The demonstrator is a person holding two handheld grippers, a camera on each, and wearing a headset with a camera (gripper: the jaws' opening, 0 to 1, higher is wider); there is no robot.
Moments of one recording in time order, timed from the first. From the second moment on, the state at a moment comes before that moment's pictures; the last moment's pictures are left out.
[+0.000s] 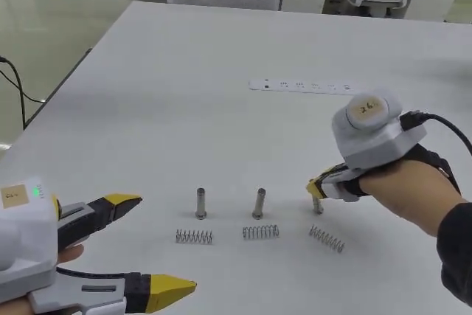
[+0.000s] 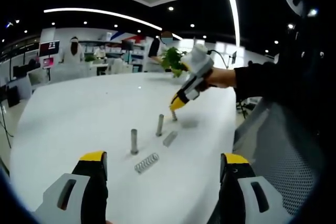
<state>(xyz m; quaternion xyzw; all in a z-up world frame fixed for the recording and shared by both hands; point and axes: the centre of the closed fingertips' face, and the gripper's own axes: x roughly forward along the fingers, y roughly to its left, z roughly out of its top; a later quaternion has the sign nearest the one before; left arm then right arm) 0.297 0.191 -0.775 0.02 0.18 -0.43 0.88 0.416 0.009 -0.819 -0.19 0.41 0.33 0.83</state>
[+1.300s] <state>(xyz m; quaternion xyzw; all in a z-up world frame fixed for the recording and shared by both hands) 0.296 0.189 -0.774 0.02 0.18 -0.43 0.88 0.409 0.000 -0.818 -0.16 0.40 0.33 0.84</state>
